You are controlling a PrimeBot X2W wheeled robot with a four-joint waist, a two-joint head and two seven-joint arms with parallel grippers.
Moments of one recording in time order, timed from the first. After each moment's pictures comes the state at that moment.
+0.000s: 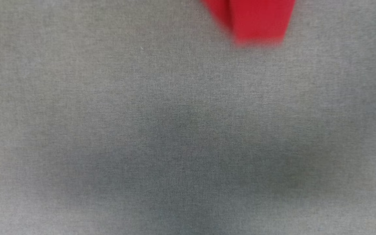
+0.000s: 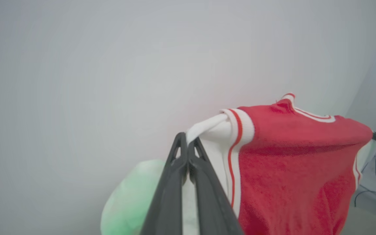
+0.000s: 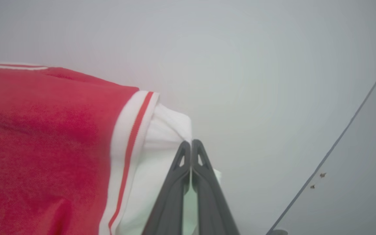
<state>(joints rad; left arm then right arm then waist) -1.88 0.51 -1.04 0.86 -1.35 -0.13 -0.20 -1.80 -0.66 0.77 0.89 0.90 0.13 0.01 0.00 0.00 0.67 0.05</state>
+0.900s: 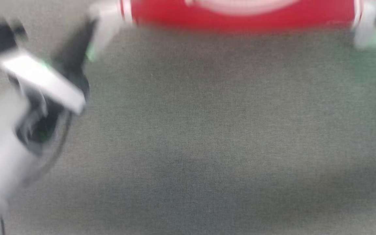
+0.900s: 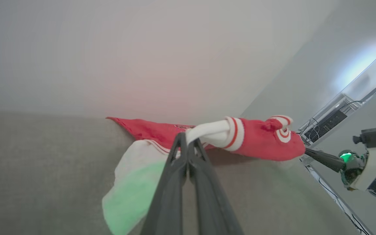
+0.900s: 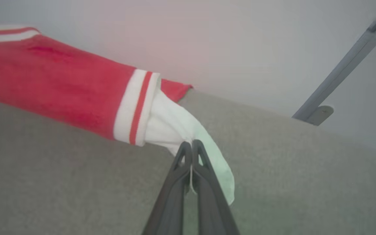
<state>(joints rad) -0.96 0.69 -0.83 0.33 -1.42 -0.13 -0.26 -1.06 -0.82 0.90 0.59 1.03 0.13 -0.08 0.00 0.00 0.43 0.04</state>
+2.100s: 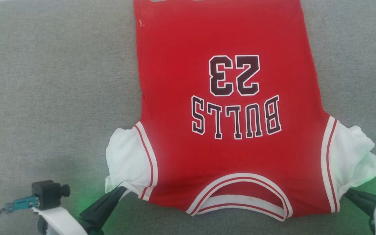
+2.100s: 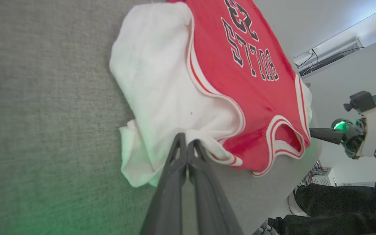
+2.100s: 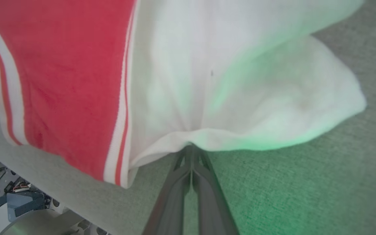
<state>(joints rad) -0.23 0.85 -0.85 -0.02 -1.32 -0.13 -0.26 -0.01 -0.90 0.37 -0.06 0.94 0.13 0.40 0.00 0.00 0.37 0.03</state>
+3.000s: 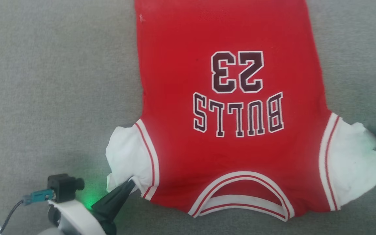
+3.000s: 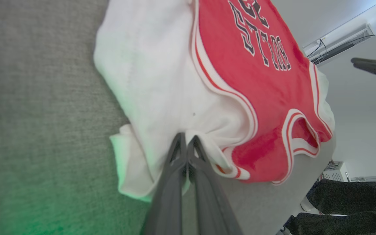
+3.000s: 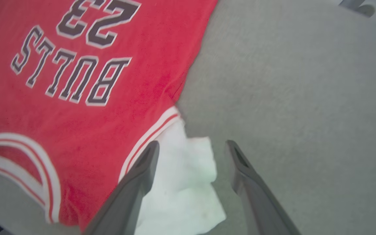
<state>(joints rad) -0.30 0.77 -0.89 0.08 -1.25 -0.13 -0.26 -0.05 -0.78 -0.04 -0.36 0.79 0.13 0.72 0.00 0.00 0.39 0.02</state>
